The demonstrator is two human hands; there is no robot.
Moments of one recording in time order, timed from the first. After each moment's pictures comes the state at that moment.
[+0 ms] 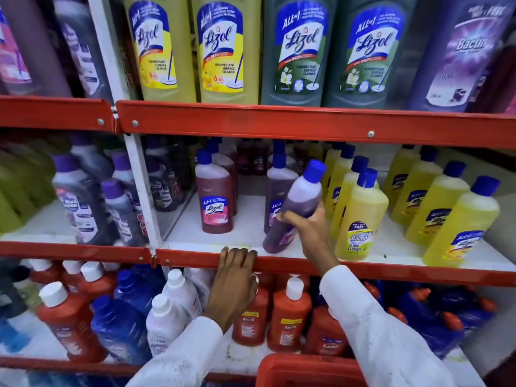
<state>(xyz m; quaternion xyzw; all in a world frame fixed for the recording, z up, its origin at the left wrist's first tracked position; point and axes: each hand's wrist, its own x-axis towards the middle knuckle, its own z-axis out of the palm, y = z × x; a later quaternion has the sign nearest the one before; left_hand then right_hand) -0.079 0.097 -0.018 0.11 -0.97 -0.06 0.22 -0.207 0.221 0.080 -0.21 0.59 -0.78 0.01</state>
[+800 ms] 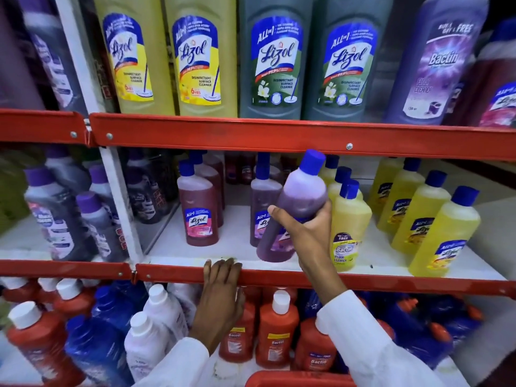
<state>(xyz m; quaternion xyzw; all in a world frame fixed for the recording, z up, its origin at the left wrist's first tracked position) -0.089 0.102 -0.033 0.13 -0.95 -0.09 0.27 -0.189 0.244 0.110 -0.18 0.58 -0.79 -0.08</state>
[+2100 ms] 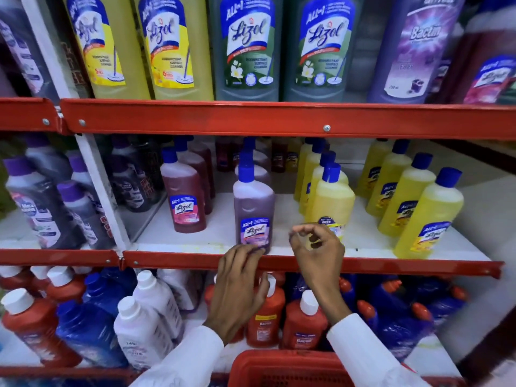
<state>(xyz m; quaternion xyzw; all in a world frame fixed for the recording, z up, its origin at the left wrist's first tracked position) -0.100 0.171 -0.016 0.07 -0.92 -0.13 0.36 -0.197 0.308 0.042 -0.19 0.74 -0.60 -0.22</state>
